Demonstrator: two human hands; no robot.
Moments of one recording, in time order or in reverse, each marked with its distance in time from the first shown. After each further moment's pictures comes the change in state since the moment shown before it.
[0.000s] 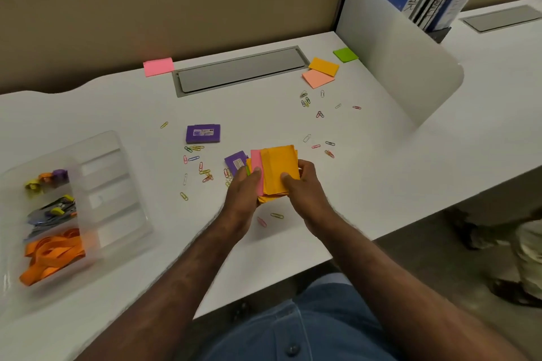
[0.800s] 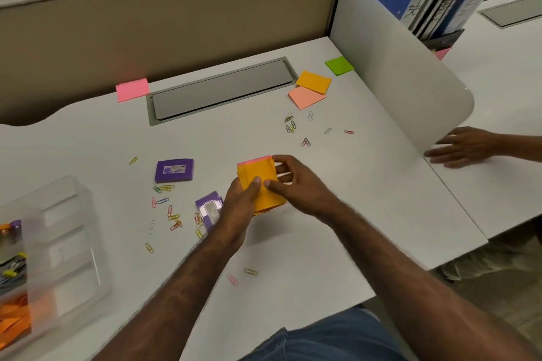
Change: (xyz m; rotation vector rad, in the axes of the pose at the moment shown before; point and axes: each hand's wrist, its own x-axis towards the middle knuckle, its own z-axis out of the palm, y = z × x) left_hand 0.081 0.041 0.083 0.201 0.050 -0.055; right_hand 0.139 -0.039 -0.082 -0.203 -0.317 -0.216
